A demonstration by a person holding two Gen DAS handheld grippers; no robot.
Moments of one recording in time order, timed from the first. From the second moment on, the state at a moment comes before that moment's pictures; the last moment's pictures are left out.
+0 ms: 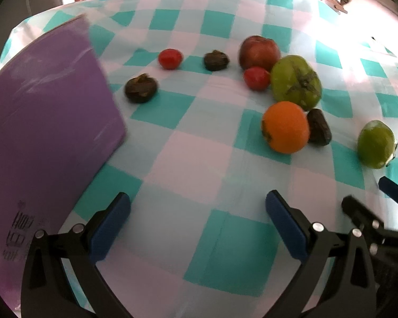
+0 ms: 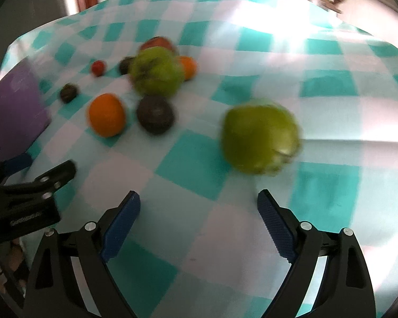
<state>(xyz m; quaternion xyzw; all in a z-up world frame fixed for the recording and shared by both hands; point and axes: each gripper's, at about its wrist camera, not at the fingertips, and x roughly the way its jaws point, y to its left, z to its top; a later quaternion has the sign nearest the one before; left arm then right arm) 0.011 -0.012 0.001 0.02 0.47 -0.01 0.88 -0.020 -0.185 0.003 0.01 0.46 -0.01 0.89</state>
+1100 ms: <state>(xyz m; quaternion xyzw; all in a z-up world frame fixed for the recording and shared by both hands) 0.065 -0.036 0.005 0.06 0.44 -0.10 0.89 0.041 -0.200 0.012 -0.07 0.45 -0.04 0.89</state>
